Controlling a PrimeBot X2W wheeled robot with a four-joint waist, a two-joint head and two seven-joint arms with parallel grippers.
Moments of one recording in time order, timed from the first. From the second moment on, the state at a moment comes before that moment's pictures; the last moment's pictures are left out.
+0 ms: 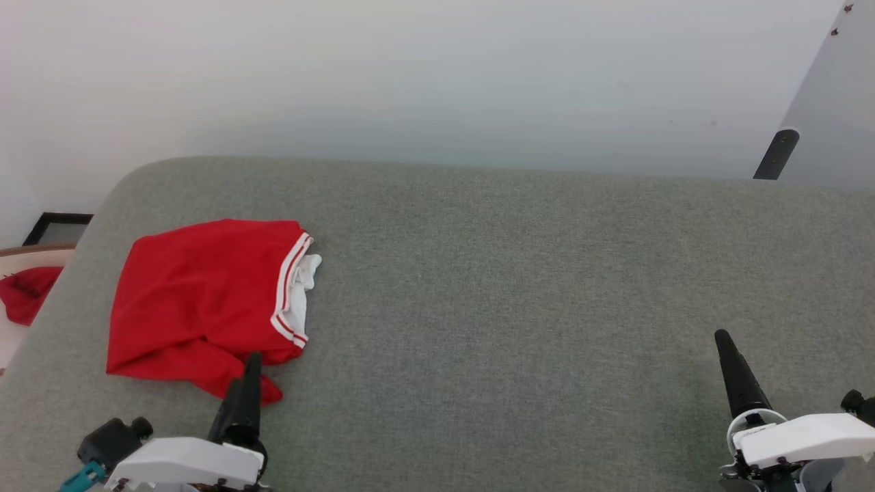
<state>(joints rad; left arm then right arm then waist) -0.07 0.12 0.03 0.26 -1.12 -0.10 -0.03 -0.11 -0.12 0.01 0.29 1.15 0.13 -0.03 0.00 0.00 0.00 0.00</state>
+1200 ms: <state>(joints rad) -0.04 0.13 0.05 0.24 -0.60 -0.09 -0.14 -0.11 -0.12 0.02 0.30 0.52 0.13 -0.14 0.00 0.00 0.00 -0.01</state>
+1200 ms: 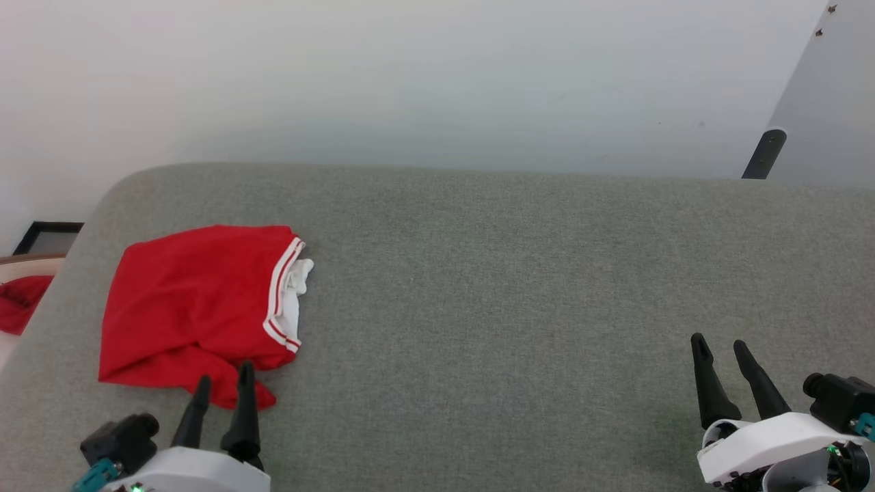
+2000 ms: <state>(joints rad) -0.01 0.13 0.04 0.25 -0.34 -0.12 -0.20 -0.12 -0.10 0.00 0.31 0.29 0.13 -0.19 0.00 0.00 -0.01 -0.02</state>
